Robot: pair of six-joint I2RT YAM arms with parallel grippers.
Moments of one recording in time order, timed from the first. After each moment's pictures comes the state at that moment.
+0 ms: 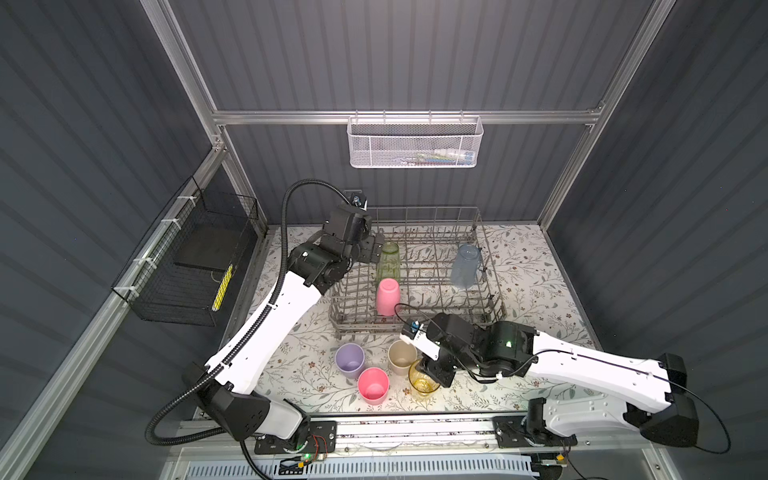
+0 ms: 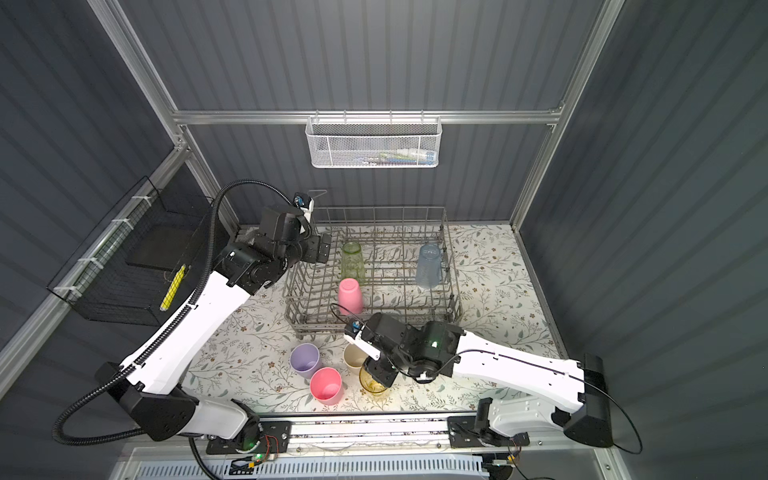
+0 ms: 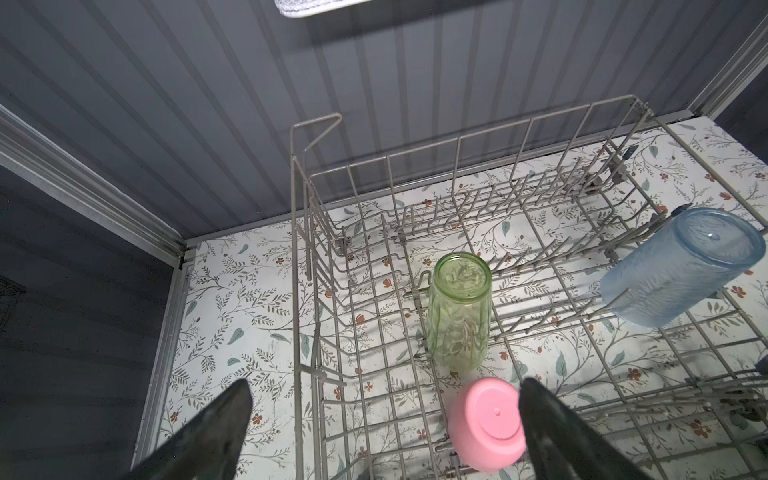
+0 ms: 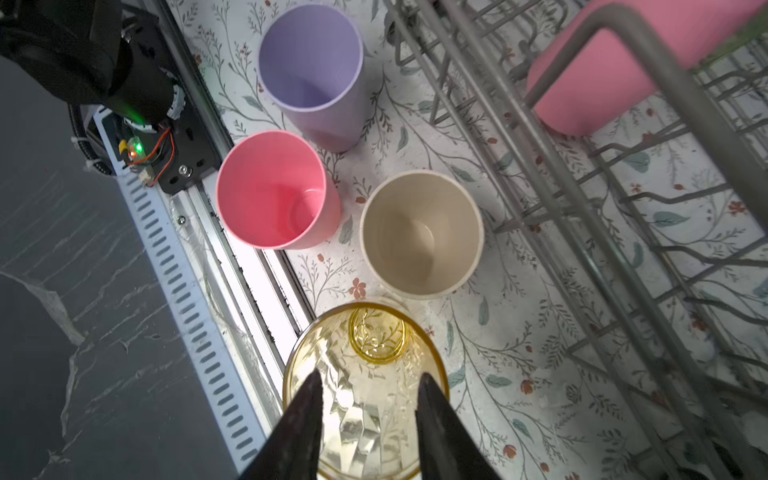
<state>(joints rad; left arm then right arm) -0.59 1.45 1.67 -0.81 -0.37 -0.09 1.22 1.23 1.12 -0.88 0.01 0.16</state>
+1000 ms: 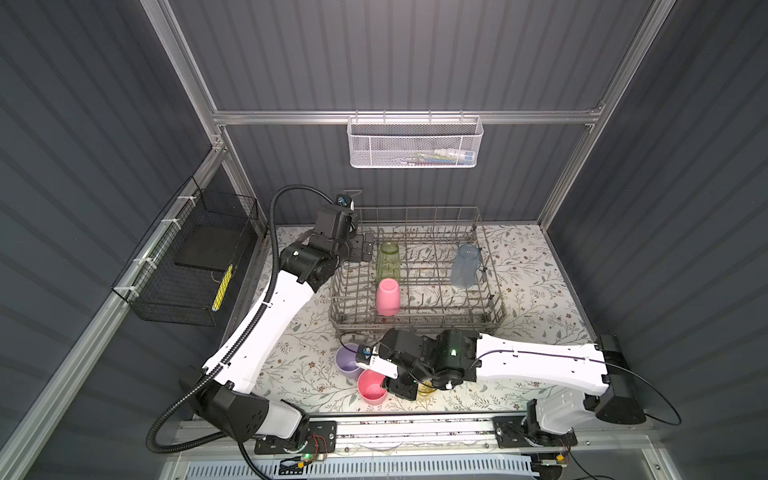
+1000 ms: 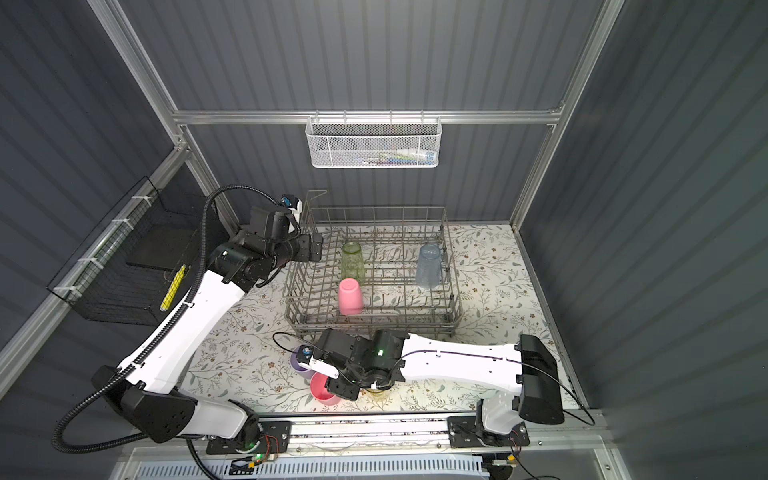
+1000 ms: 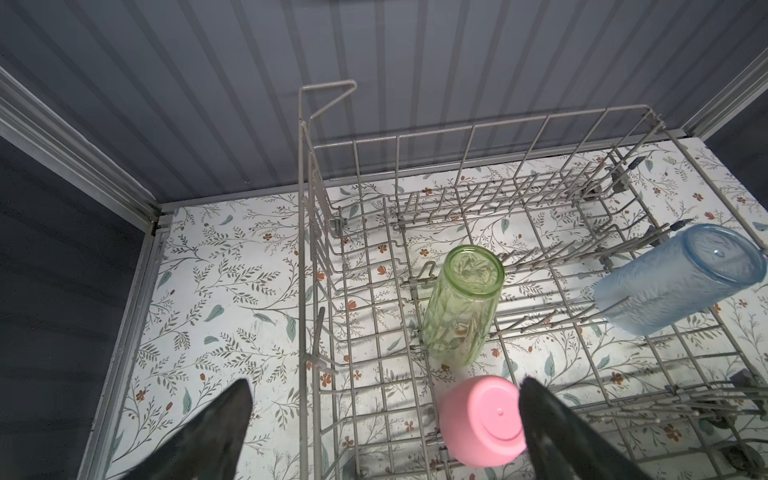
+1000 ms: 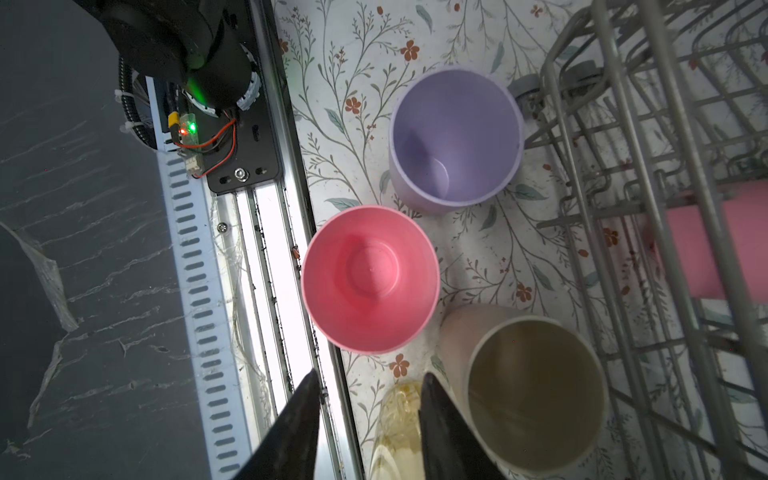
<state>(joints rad) -0.52 1.43 1.61 -0.79 -0.26 -0.16 1.35 1.53 1.31 -0.78 -0.01 -0.01</state>
